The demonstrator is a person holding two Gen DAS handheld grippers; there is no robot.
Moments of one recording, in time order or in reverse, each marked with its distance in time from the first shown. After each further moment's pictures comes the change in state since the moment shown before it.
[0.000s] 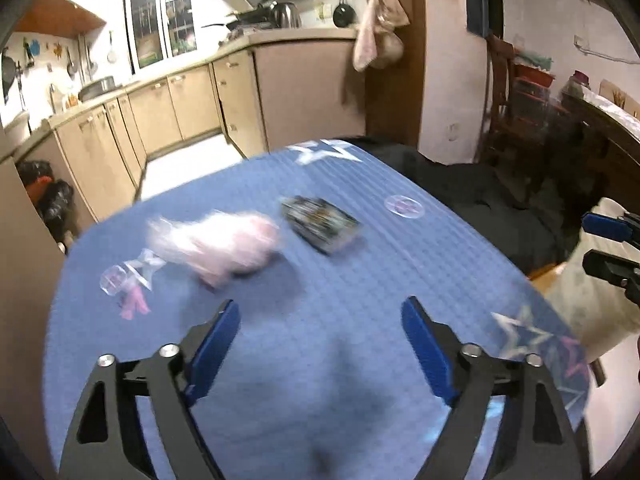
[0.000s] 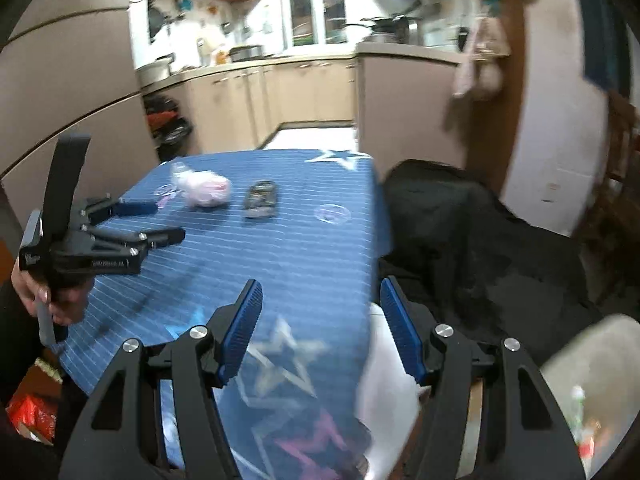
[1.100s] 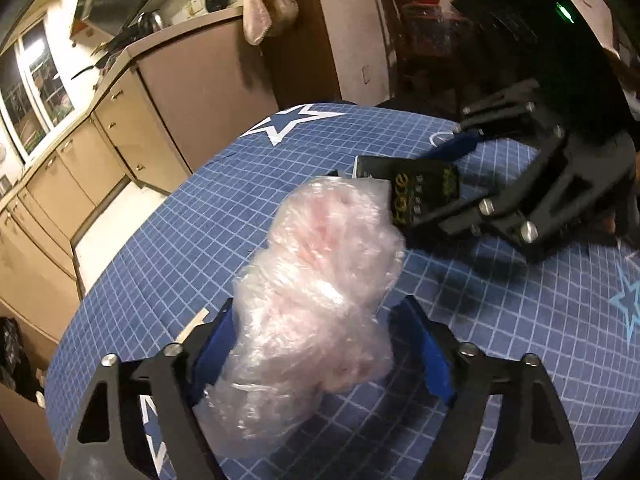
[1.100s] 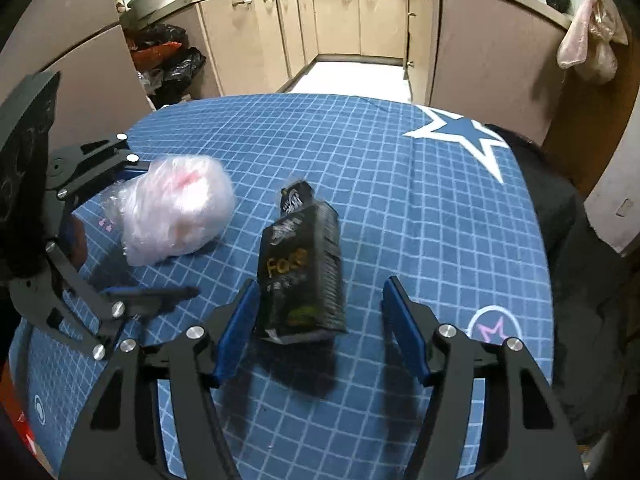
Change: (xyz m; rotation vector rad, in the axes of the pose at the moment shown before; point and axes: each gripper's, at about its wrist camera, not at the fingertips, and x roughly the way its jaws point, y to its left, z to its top) left arm 0.131 0.078 0.023 0.434 0.065 -0.250; right arm 0.222 0.058 0.085 -0.066 0.271 0.089
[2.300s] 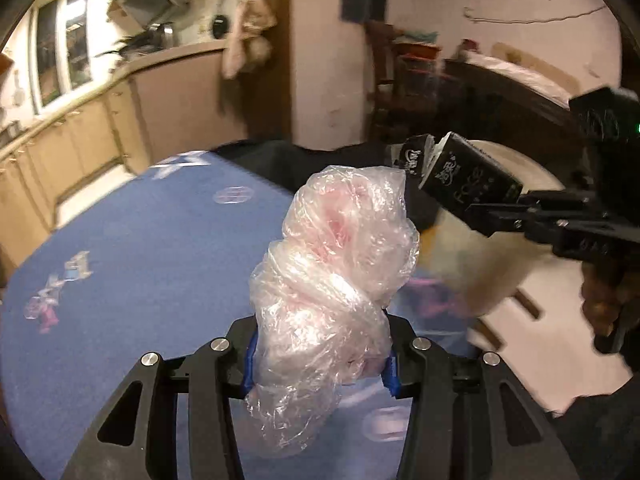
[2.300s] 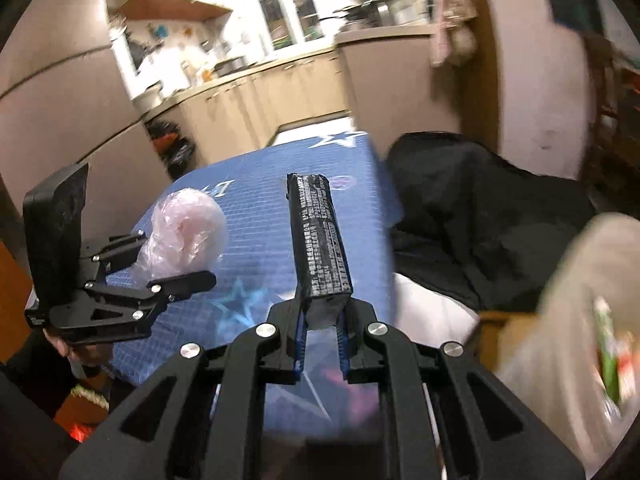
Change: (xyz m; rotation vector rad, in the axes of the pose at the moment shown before) left arm -0.132 -0.261 0.027 -0.209 -0.113 -0.107; right arm -0.274 -0.038 -0.247 0.303 -0.303 -0.073
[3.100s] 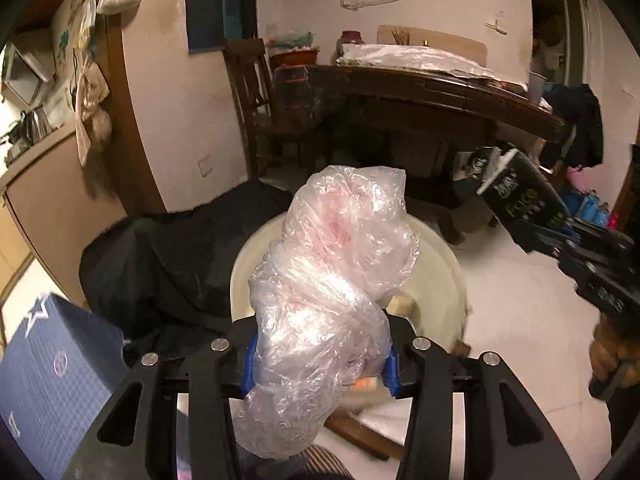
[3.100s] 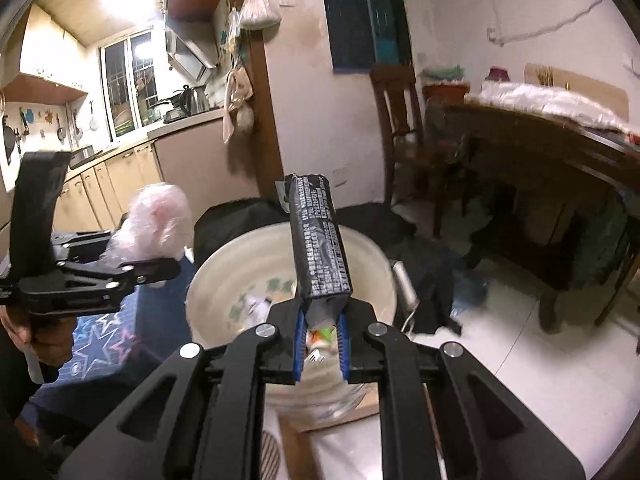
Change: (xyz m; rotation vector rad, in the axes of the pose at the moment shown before) left arm 0.089 -0.255 0.147 0.261 -0.056 -0.197; right arm -0.184 -0.160 -0.062 0.187 -0.271 -0.530
